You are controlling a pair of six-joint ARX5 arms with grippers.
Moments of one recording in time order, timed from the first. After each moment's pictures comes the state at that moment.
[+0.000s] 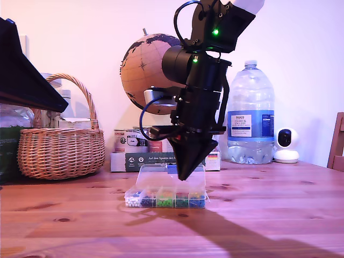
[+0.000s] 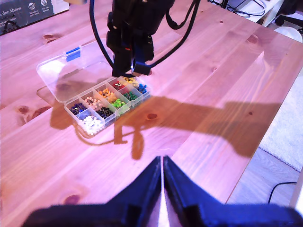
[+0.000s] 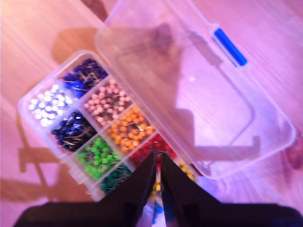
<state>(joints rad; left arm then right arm) -0.52 0.78 0.43 -0.22 0.40 0.06 0.62 2.07 1.56 -0.70 -0.04 -0.18</state>
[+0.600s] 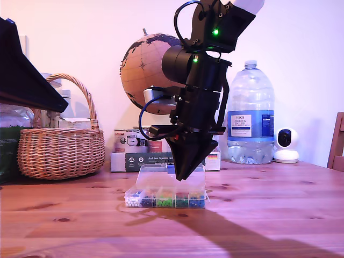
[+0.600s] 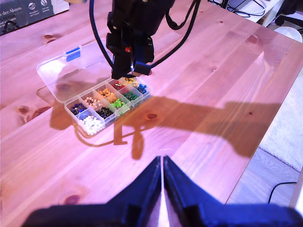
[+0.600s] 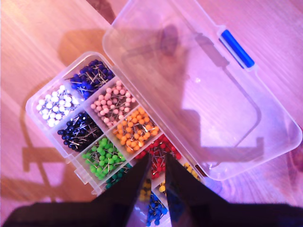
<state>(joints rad) -0.52 0.78 0.43 -0.22 0.40 0.06 0.62 2.07 1.56 -0.70 -0.04 -0.18</state>
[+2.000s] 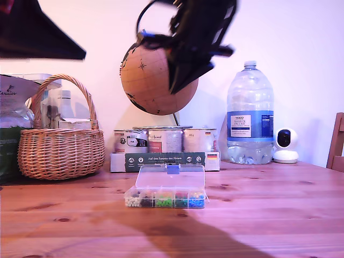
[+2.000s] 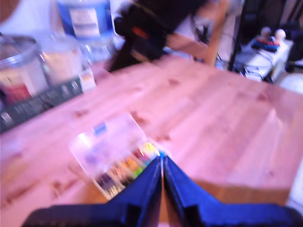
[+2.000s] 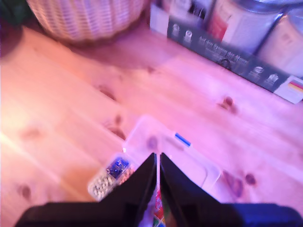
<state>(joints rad) -0.48 0.78 0.43 0.12 0.36 0.06 0.71 1.59 1.26 -0.31 0.16 0.03</state>
